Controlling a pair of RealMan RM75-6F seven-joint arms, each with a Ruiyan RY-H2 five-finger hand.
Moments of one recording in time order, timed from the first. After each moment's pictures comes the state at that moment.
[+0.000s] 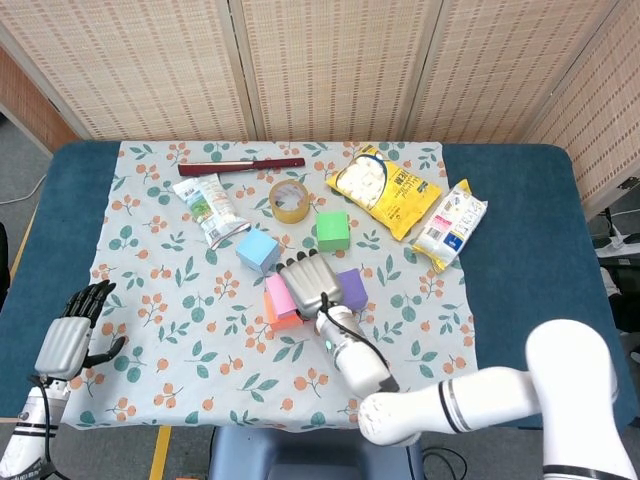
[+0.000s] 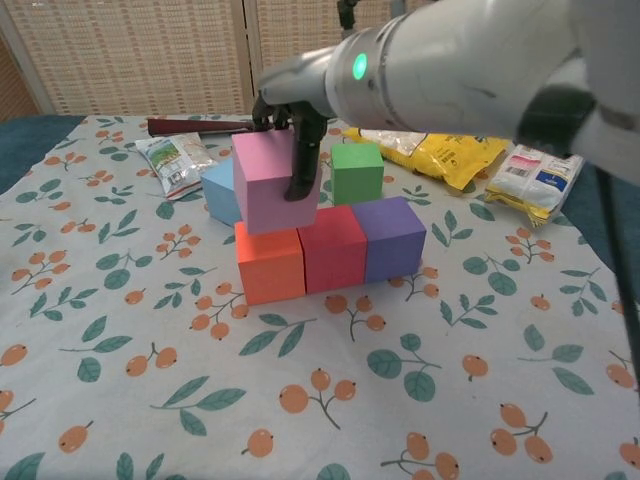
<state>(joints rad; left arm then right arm) -0.24 -1.34 -0.04 -1.31 1.47 1.35 -0.19 1.31 -1.58 0.40 -1.86 -0.15 1.22 -1.14</state>
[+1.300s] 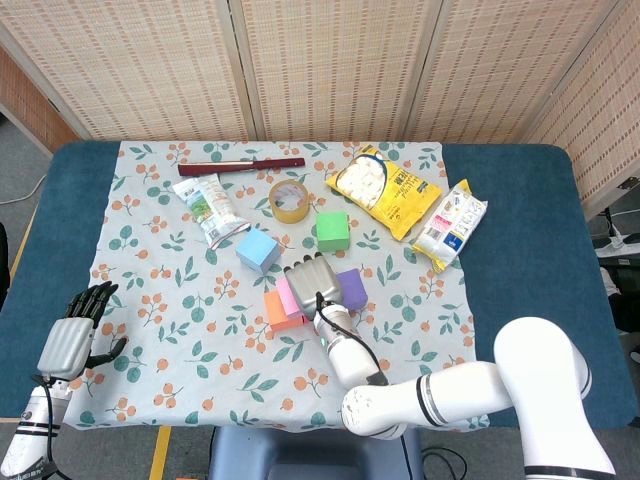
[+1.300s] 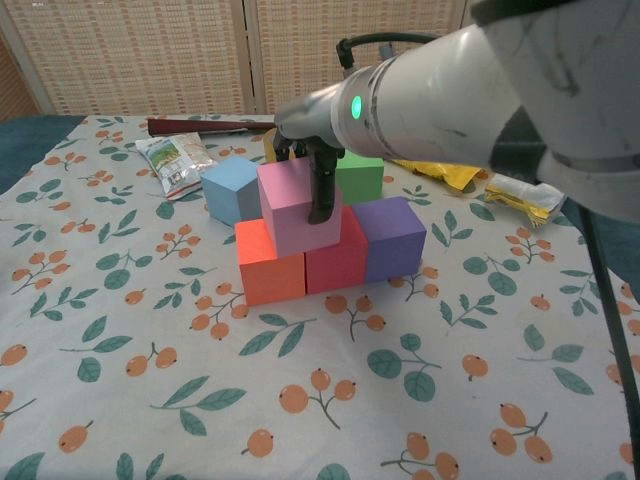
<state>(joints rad) -0.24 -1.35 -0.04 -1.30 1.47 1.33 -0.17 1.39 -1.60 0.32 -1.78 -0.04 1.22 -1.15</state>
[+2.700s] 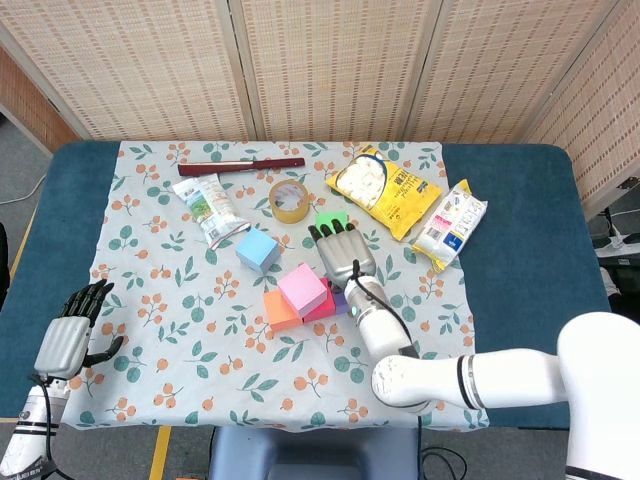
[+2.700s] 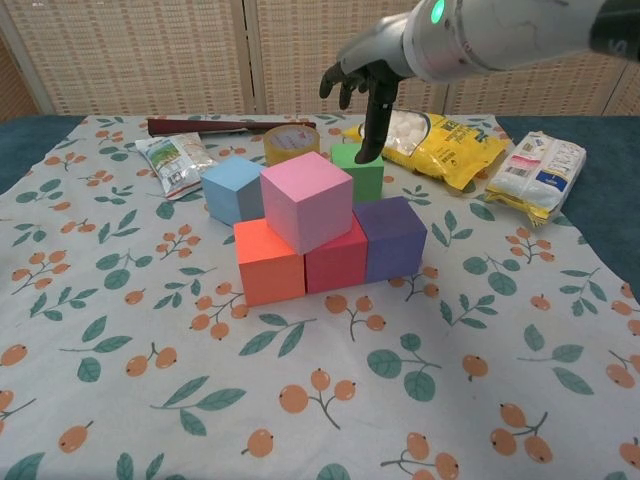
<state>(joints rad) -0.24 -1.36 -0.05 -1.30 1.45 1.33 -0.15 1.32 -1.38 0.36 -1.83 0.04 1.10 -1.04</state>
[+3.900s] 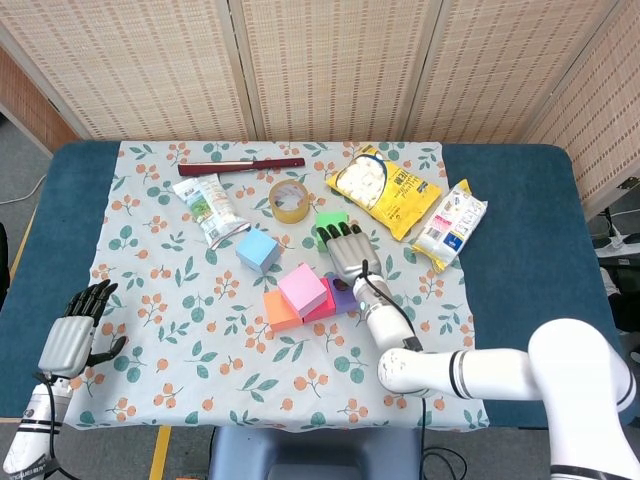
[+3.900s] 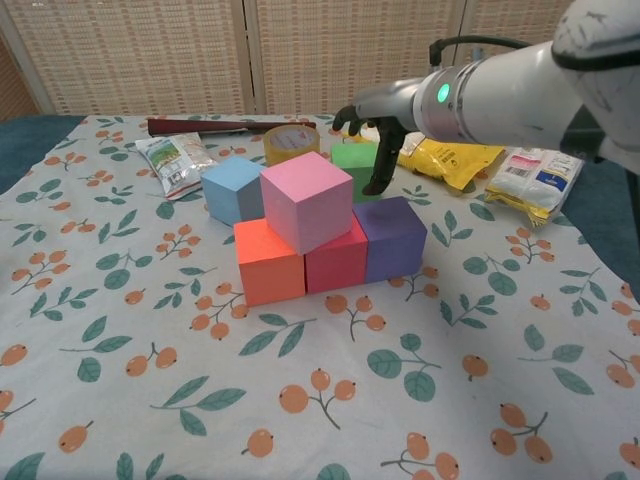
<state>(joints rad) -0.25 -1.36 -0.05 -1.30 1.45 1.31 -0.14 1.27 -1.52 0.22 -1.59 -0.17 1.01 -0.82</state>
